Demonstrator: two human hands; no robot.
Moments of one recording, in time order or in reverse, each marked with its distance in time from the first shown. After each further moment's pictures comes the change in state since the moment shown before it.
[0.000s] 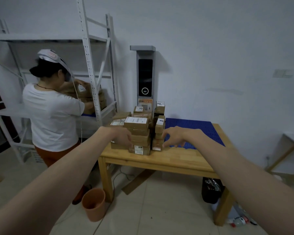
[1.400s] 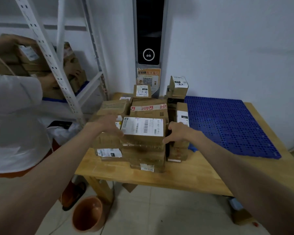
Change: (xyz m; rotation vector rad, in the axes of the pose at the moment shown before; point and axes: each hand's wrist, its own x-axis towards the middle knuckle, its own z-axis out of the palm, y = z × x) left_hand 0.516 -0.289 -0.001 -0.265 0.097 -0.211; right_hand 0.535 0.081 -0.012 0.178 -0.074 0.197
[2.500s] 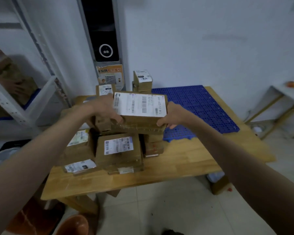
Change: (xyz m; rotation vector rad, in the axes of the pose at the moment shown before) left_hand 0.013 0.133 -0.059 -0.073 -0.091 0.443; right_hand -0.041 0.064 -0.047 0.475 0.244 0.133
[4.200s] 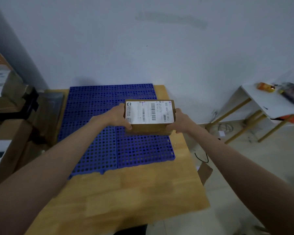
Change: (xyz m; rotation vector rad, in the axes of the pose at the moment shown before) left_hand 0.460 0.377 0.204 -0.255 -0.175 -0.033; right_hand 0.222 0.450 -0.338 0.021 0.028 0.224
